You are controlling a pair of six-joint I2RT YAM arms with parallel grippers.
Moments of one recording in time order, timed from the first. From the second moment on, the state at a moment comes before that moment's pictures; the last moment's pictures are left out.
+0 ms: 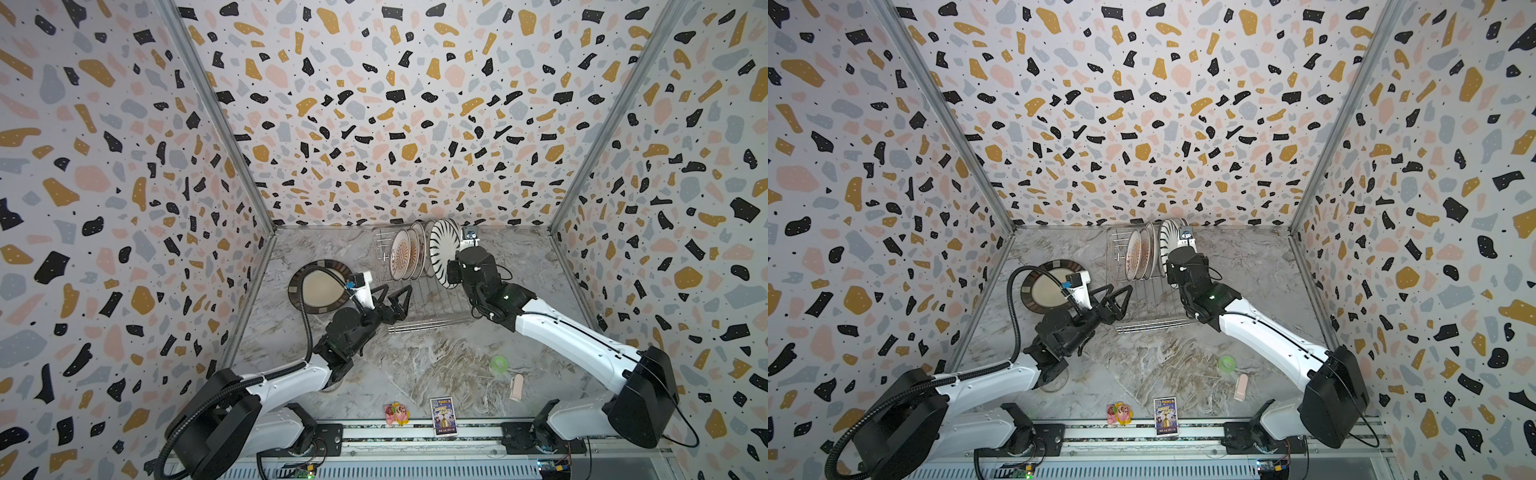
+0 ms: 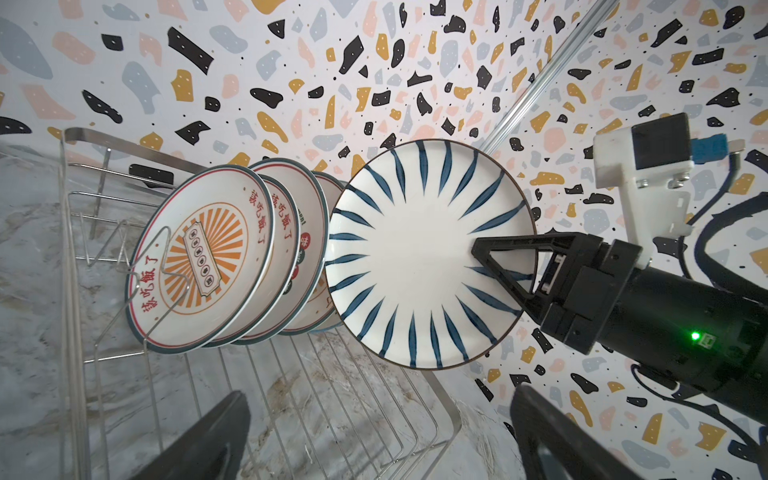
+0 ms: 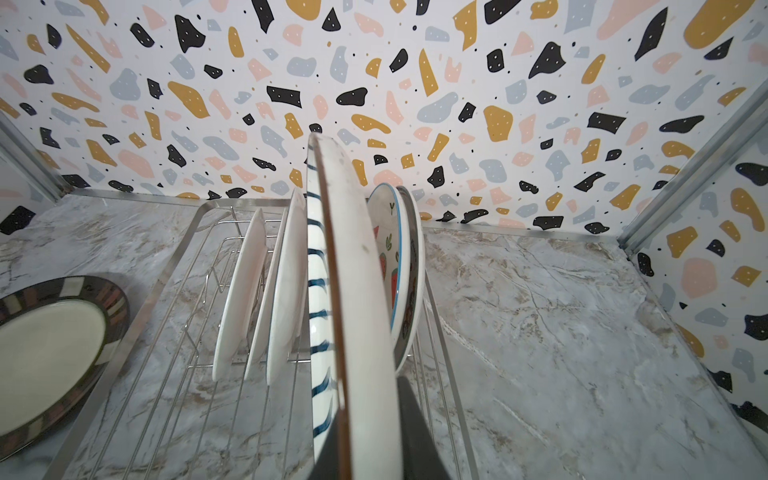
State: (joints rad) left arm -0.69 1.22 0.41 0.85 -0.03 -0.64; right arm 0.73 1.36 1.13 -0.16 0.57 0.22
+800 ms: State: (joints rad) left arm -0.70 1.27 0.43 0.84 0.09 -0.63; right arm 0.38 1.07 0.75 -0.08 -0.11 0.44
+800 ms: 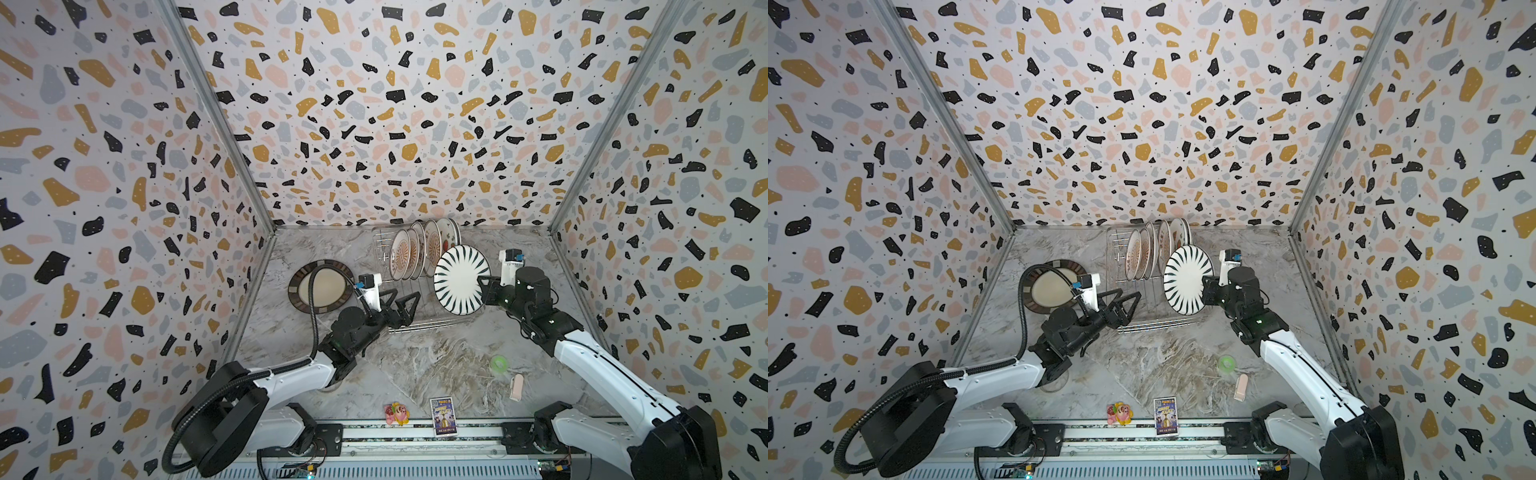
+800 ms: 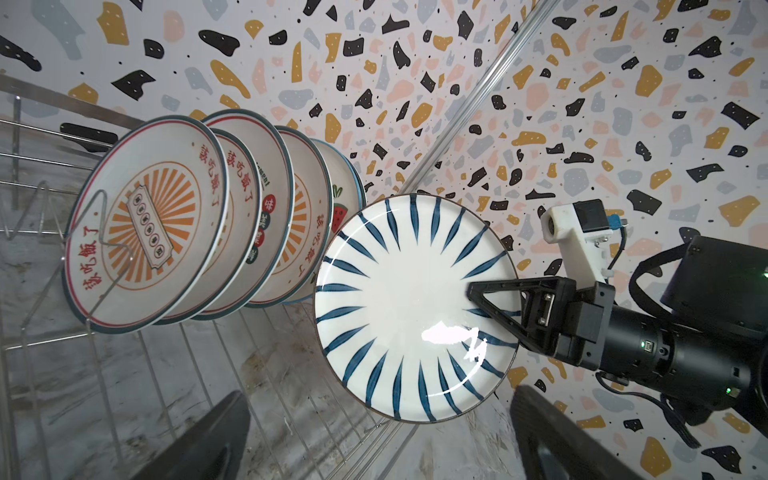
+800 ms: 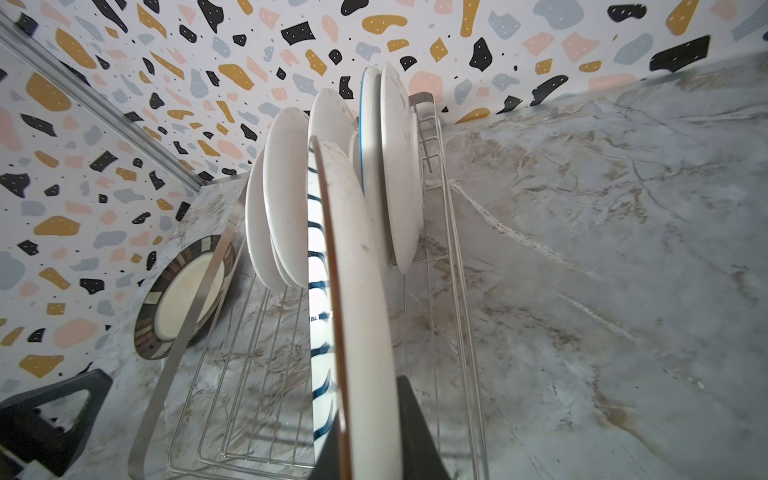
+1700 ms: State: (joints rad) left arm -0.58 1.41 0.40 1.17 0.36 -0.86; right arm 0.35 1.18 0.70 0.35 -0.69 0.70
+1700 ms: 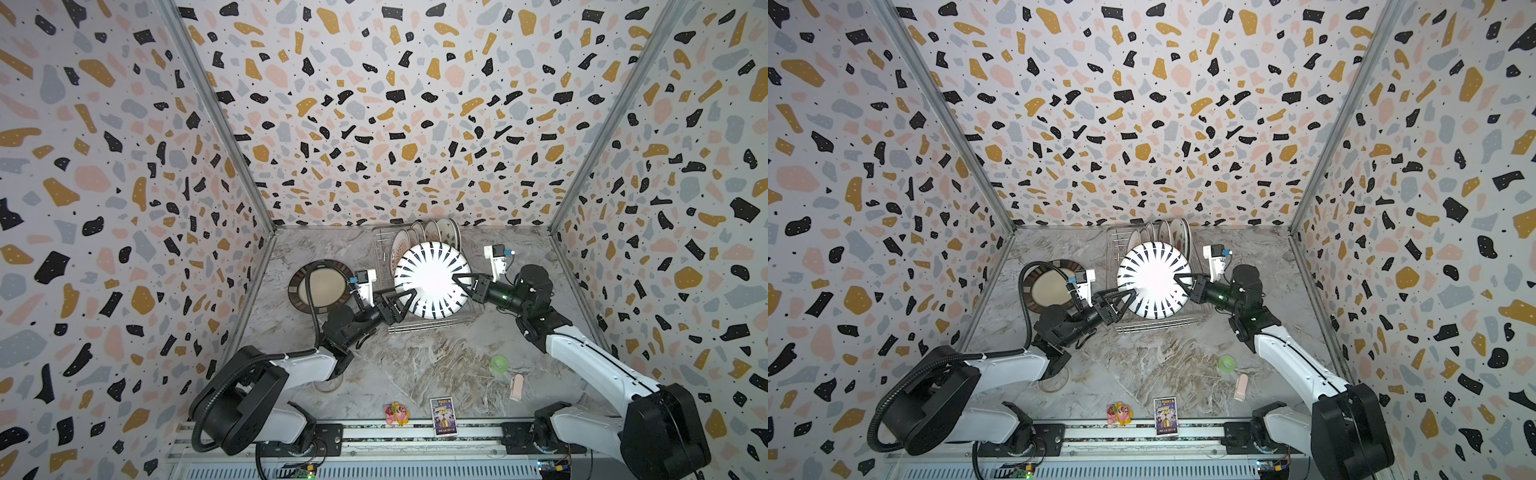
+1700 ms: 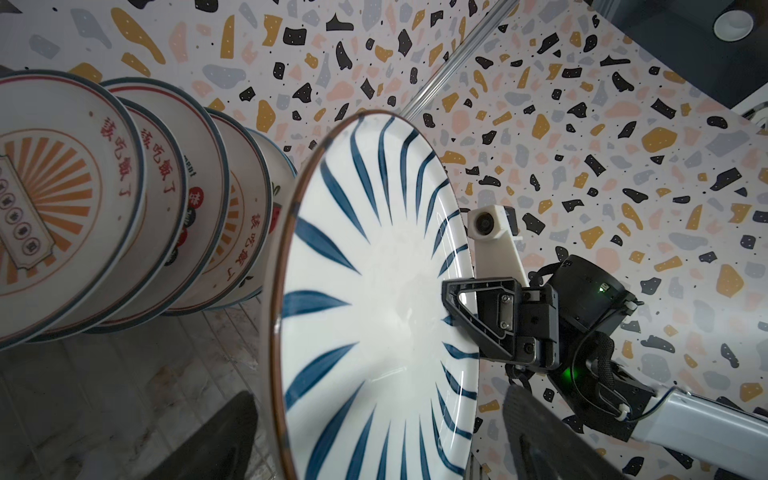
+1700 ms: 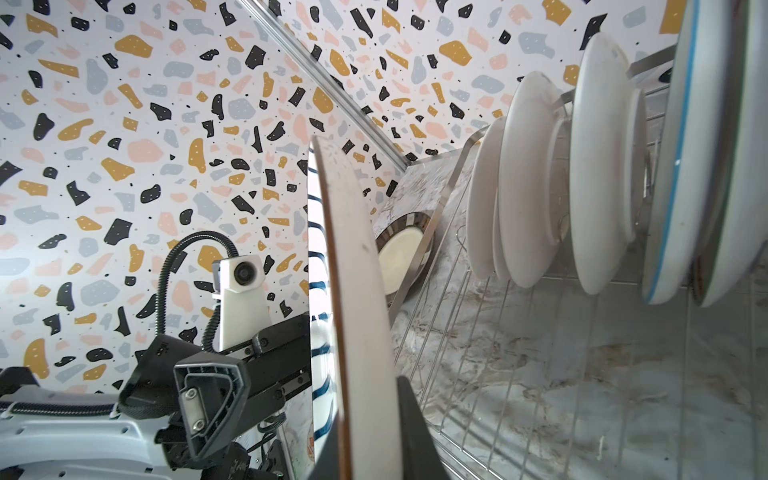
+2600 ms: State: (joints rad) left arm -0.58 1.39 0.35 1.24 0.31 -1.06; right arm 0.38 1.27 0.69 0.52 -0.79 0.75
